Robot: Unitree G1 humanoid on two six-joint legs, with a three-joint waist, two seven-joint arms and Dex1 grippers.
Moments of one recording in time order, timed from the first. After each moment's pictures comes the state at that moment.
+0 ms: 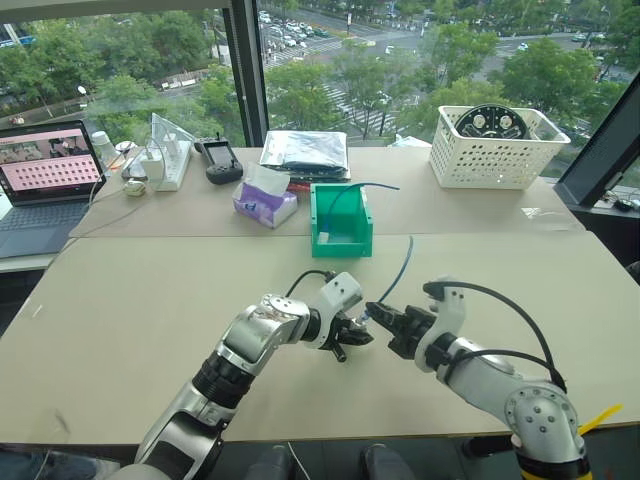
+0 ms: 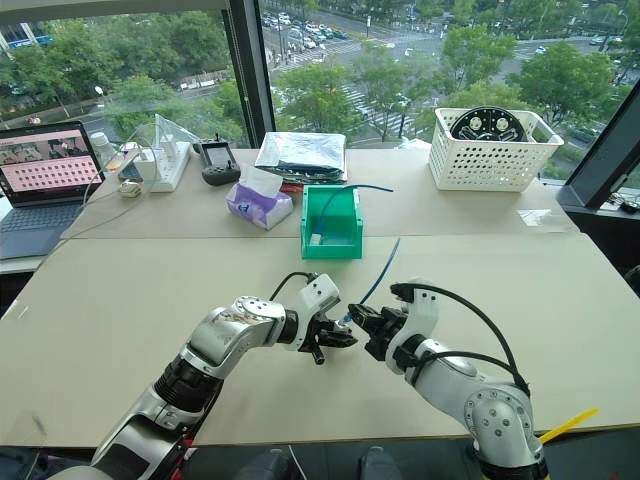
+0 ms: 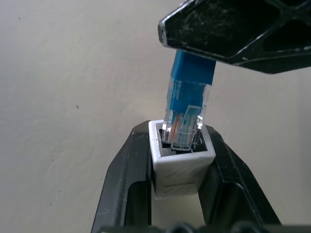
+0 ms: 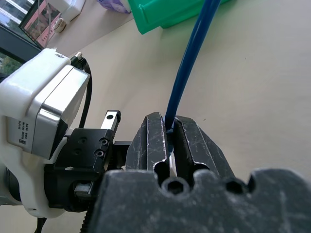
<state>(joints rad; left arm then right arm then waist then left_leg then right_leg) -0.63 0.23 -0.40 -0.03 -0.24 1.00 -0.76 -0.14 -0.40 -0.01 -0.54 1.26 0.89 -0.31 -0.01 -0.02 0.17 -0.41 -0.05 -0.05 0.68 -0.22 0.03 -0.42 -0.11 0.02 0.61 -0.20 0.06</state>
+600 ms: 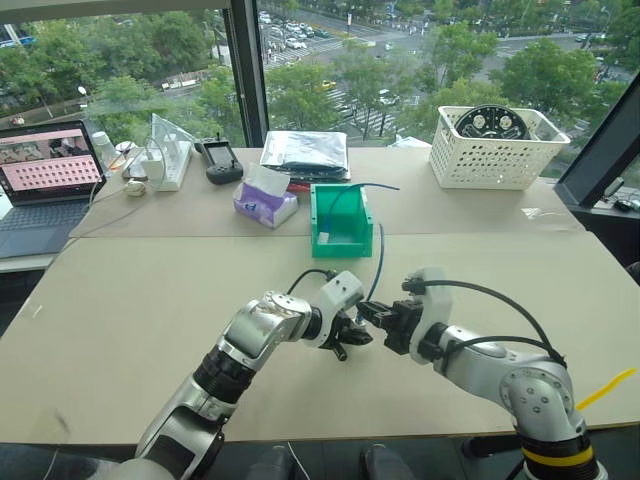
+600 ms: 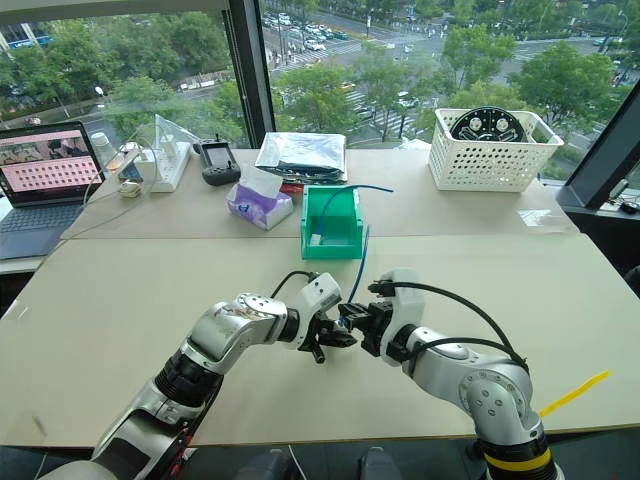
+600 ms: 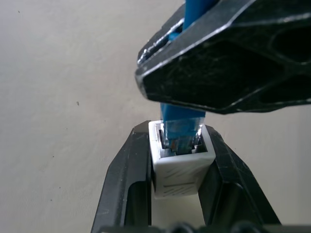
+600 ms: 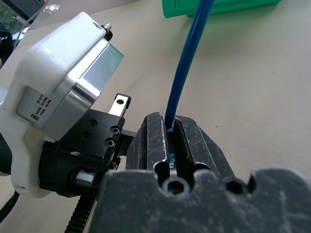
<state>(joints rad) -0.66 0.21 -0.40 -0.03 -0.27 1.07 -0.73 -0.23 -0.43 0.03 -0.52 1.19 1.00 -0.22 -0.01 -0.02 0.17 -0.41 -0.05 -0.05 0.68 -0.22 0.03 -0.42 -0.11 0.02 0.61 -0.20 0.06</state>
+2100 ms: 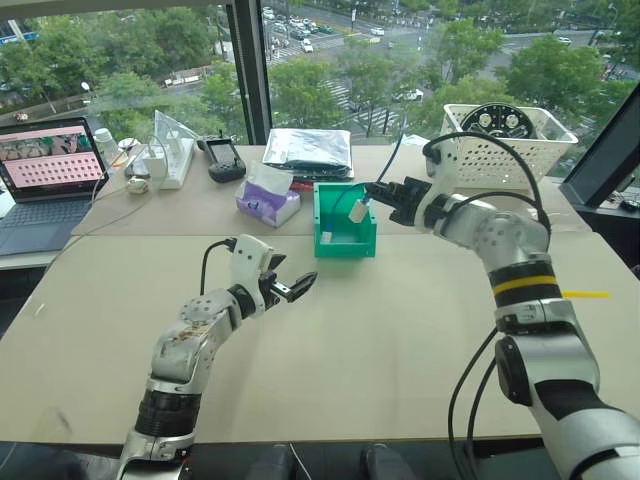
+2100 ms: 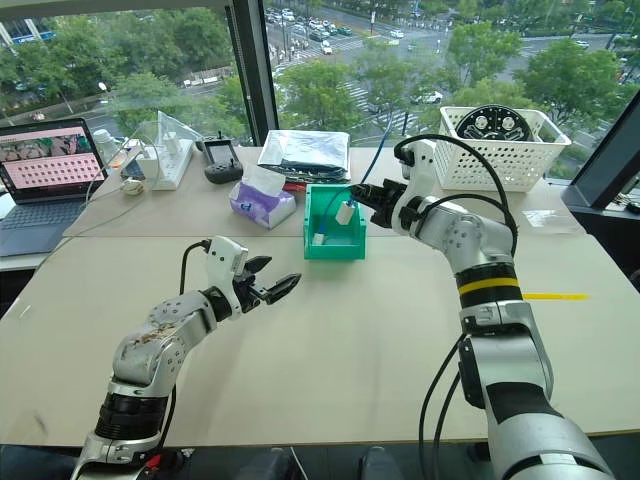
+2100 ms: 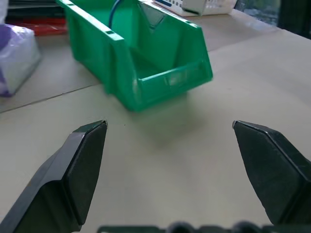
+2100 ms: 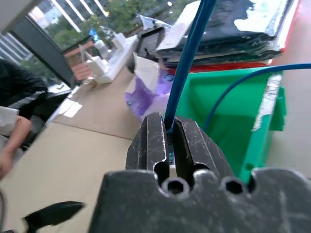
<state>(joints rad) -0.38 0.29 0.02 -0.18 -0.31 0.60 -0.49 -1.12 -0.42 0.02 0.73 0.73 0.64 0.45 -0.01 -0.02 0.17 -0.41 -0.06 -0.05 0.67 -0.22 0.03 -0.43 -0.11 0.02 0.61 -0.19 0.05</state>
